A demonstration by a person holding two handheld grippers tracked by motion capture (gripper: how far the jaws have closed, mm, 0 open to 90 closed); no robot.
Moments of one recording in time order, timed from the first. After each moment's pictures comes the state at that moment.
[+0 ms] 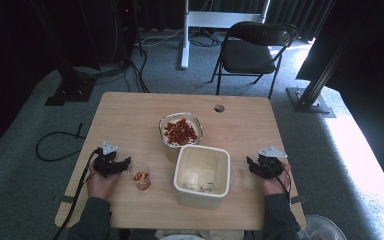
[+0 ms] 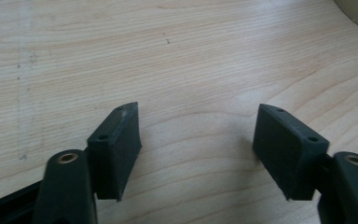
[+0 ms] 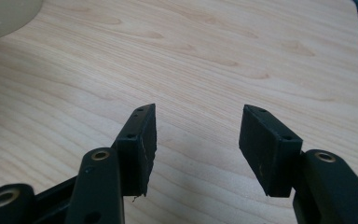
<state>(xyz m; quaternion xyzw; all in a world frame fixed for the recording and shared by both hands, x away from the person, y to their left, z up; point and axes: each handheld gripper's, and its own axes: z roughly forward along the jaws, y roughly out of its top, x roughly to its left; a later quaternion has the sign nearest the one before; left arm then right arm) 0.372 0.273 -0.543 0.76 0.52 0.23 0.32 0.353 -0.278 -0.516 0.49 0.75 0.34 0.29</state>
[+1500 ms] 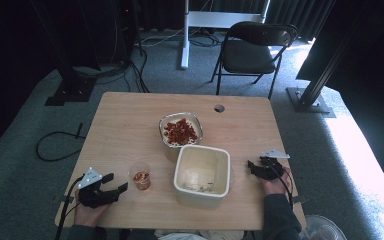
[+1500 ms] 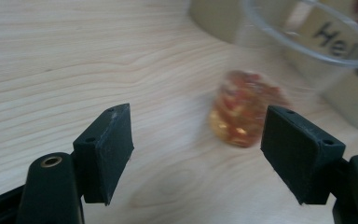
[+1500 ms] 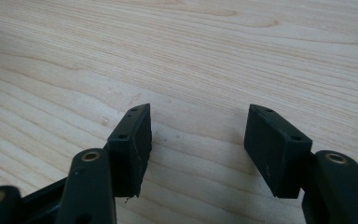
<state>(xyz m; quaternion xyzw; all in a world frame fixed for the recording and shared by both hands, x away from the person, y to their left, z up) 0.261 0.281 -0.520 0.75 0.45 0.16 0.46 0.364 -0.295 -0.548 0.53 0.74 0.34 0.23</state>
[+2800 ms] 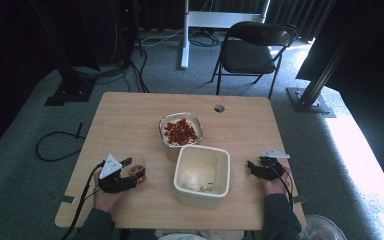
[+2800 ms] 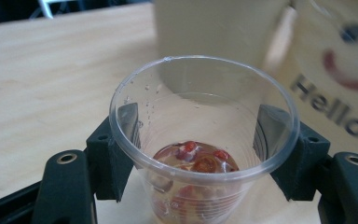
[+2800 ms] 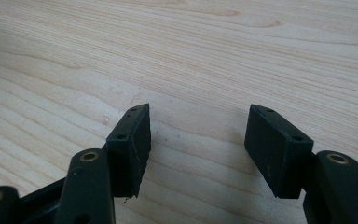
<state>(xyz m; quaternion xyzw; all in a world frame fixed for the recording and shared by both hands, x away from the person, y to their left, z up) 0.301 0.236 -0.499 0.75 0.39 0.22 0.48 0.364 -0.296 -0.548 0.53 0.75 0.34 0.23</state>
